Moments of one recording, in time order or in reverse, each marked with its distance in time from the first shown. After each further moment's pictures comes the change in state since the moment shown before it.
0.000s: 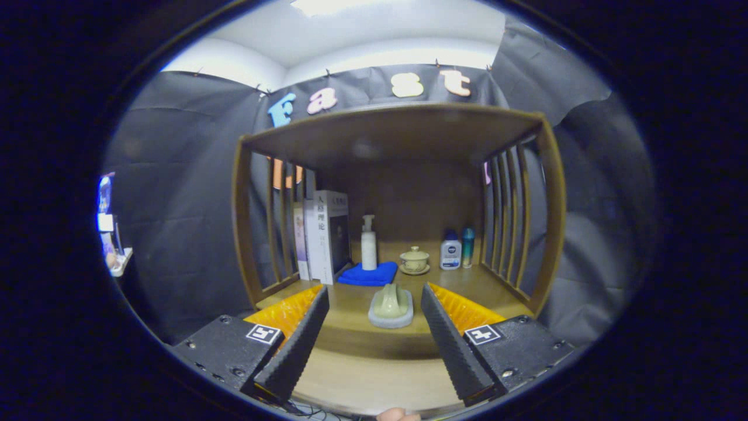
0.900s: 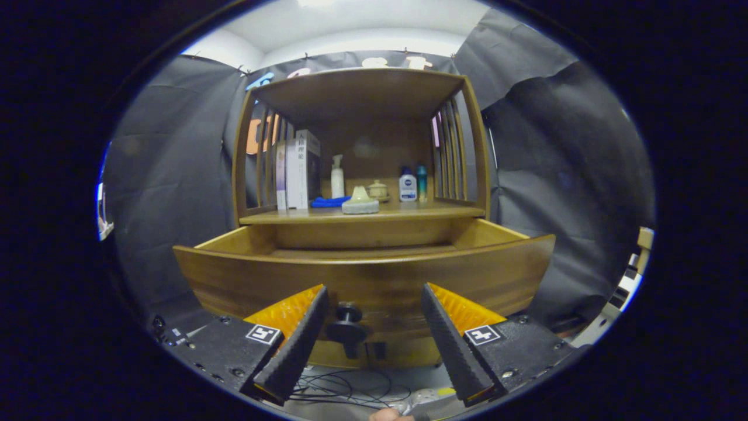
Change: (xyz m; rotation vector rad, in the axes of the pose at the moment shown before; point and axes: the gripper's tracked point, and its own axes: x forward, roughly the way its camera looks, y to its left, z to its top) arm -0.076 -0.007 -0.189 0.074 0.154 -0.198
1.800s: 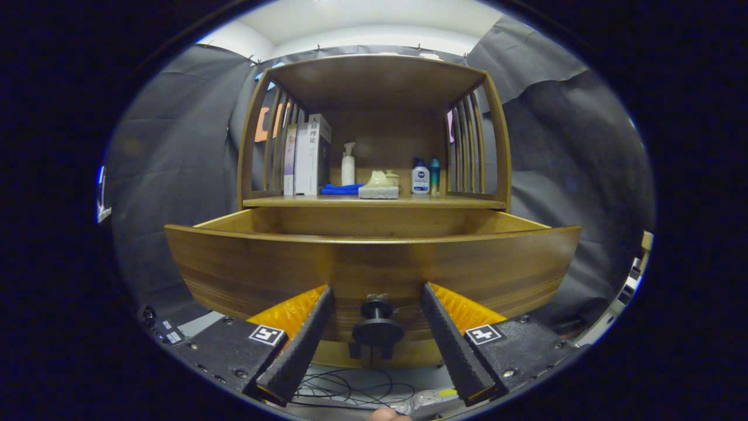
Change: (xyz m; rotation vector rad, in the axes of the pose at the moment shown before) arm 0.024 0.027 -0.015 -0.059 -0.006 -0.001
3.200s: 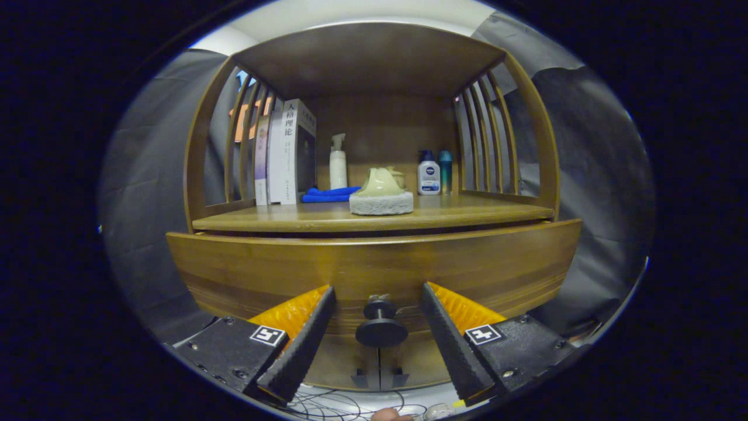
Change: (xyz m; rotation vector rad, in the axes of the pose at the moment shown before) arm 0.143 0.013 0.035 0.040 0.021 -0.023
